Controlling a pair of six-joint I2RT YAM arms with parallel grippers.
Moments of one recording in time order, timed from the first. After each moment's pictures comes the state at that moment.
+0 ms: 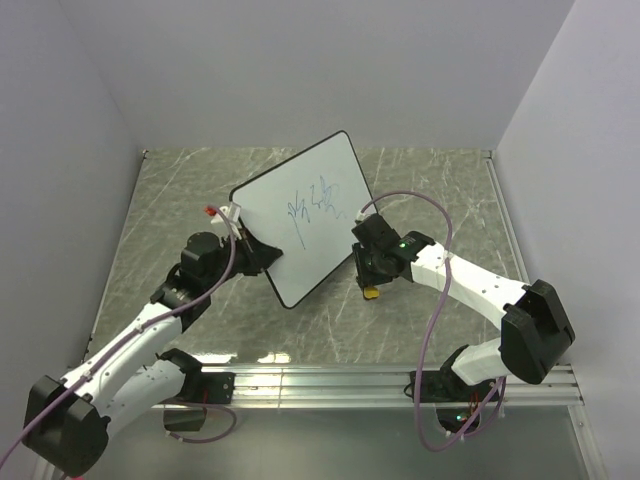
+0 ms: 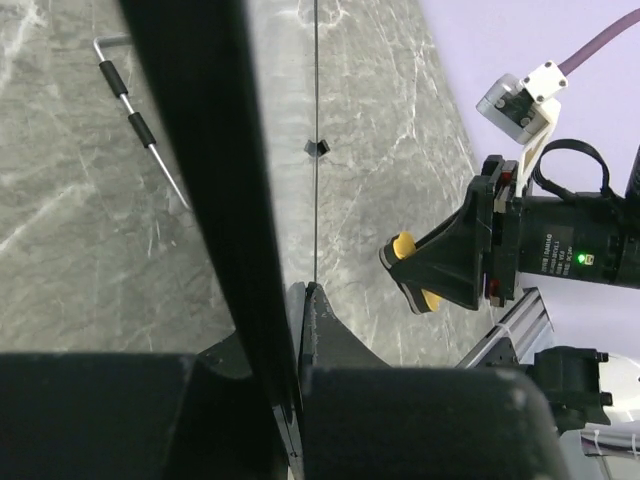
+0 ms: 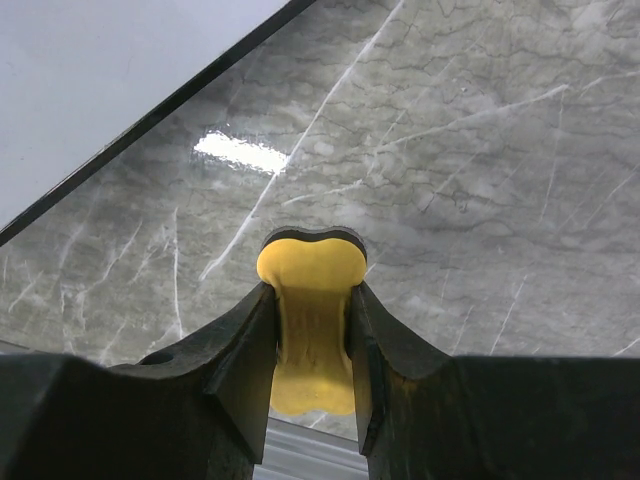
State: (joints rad) left arm -0.47 0.88 0.54 0.07 0.24 -0.67; right arm 0.71 1.40 0.99 -0.69 0.11 0.46
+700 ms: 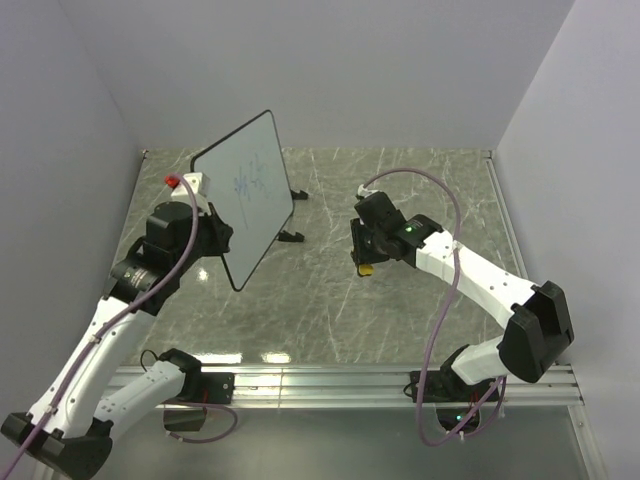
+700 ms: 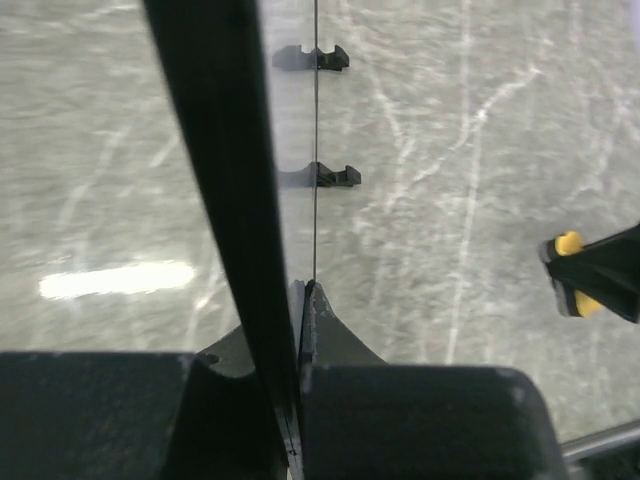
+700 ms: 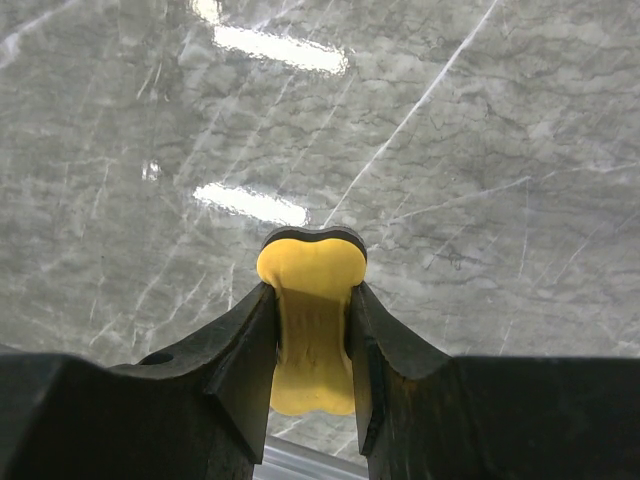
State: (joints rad) left arm -0.42 0.86 1.03 -0.60 -0.11 -0.41; right arm 0.67 1.41 1.15 -0.70 0.12 0.44
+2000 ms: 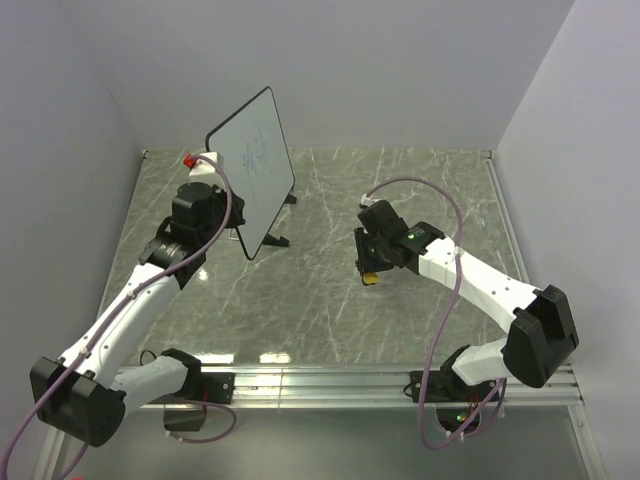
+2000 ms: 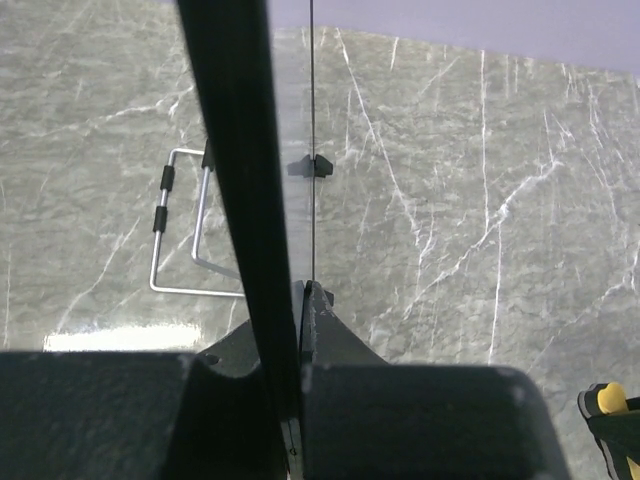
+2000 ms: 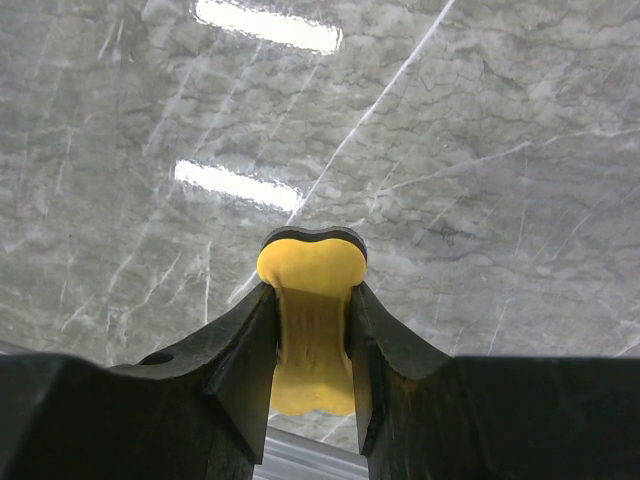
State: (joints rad) left arm -0.39 1.07 0.98 -0.22 -0.16 -0.35; right arm 0.67 1.38 1.08 -0.70 0.11 0.44
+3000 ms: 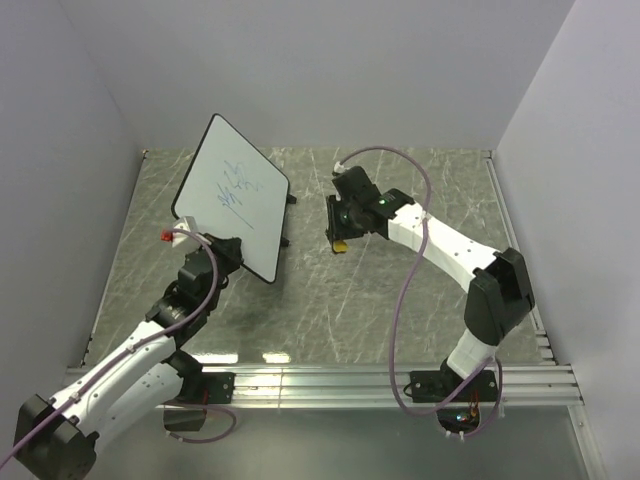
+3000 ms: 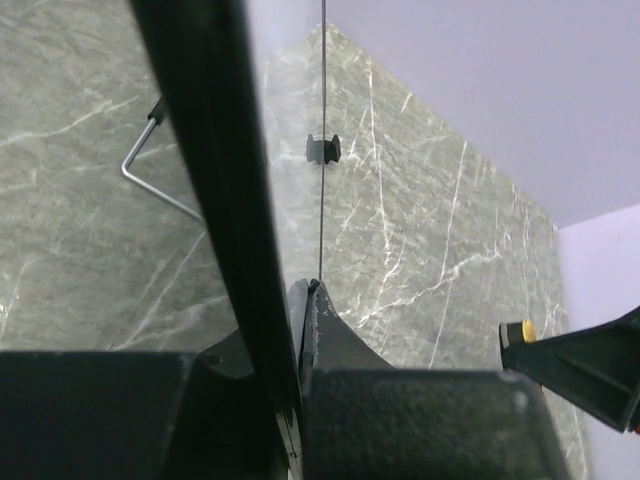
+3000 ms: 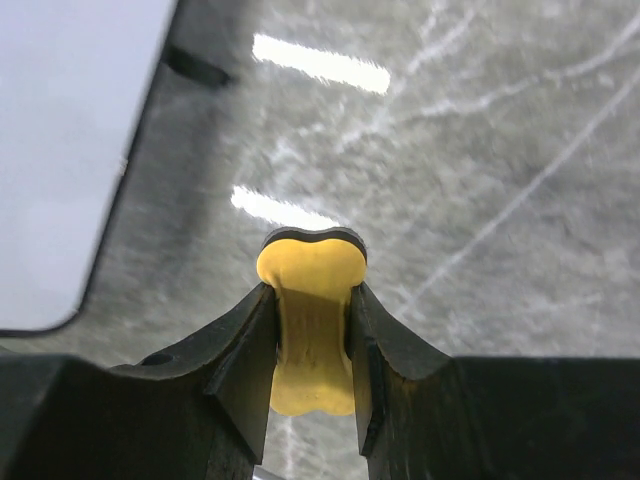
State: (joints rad) left arm -0.54 0.75 0.45 0.04 -0.50 -0.82; right arm 0.66 1.66 1.41 -0.66 0.04 0.44
